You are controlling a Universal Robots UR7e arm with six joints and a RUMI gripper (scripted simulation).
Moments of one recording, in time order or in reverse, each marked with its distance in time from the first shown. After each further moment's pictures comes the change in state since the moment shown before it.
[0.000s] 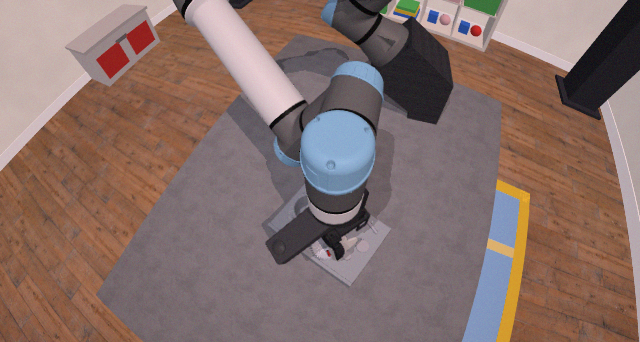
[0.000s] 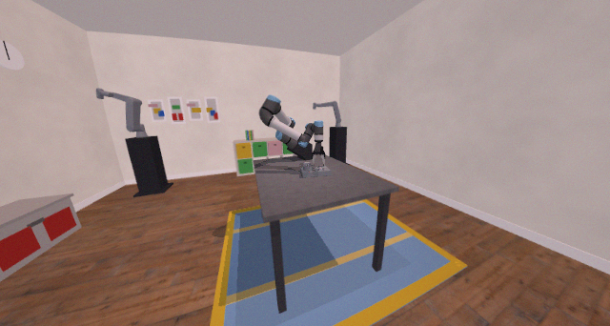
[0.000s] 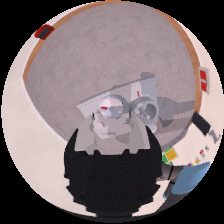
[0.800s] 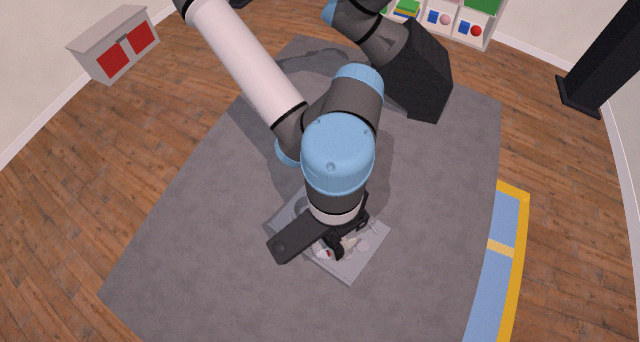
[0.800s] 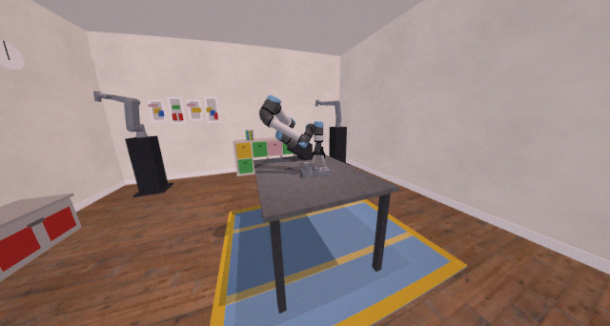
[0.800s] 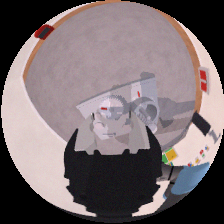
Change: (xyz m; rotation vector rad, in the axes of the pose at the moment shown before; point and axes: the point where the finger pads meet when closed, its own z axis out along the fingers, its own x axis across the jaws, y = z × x) arm 0.000 0.000 0.003 0.000 0.000 0.000
